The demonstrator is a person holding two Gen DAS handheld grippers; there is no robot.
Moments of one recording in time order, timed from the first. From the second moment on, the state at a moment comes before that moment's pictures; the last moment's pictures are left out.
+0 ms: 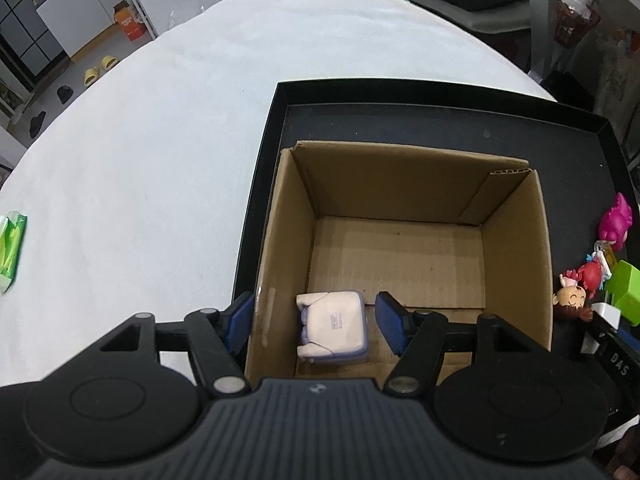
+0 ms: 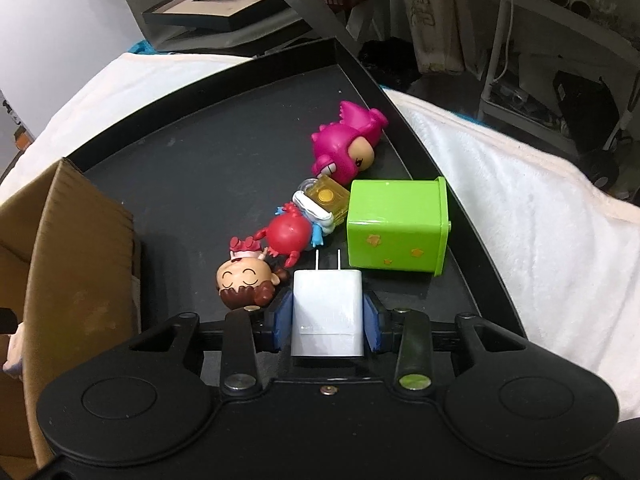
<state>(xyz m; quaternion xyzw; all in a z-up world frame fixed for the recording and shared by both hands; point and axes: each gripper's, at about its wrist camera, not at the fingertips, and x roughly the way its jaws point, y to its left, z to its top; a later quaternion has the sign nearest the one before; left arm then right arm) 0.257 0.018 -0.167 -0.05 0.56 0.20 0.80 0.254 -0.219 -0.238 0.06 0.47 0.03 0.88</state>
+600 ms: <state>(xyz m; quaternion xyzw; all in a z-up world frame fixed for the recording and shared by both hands) 0.224 0.041 -0.158 -0.08 0.52 0.14 0.84 0.223 -0.200 -0.181 0.01 0.41 0.04 0.91</state>
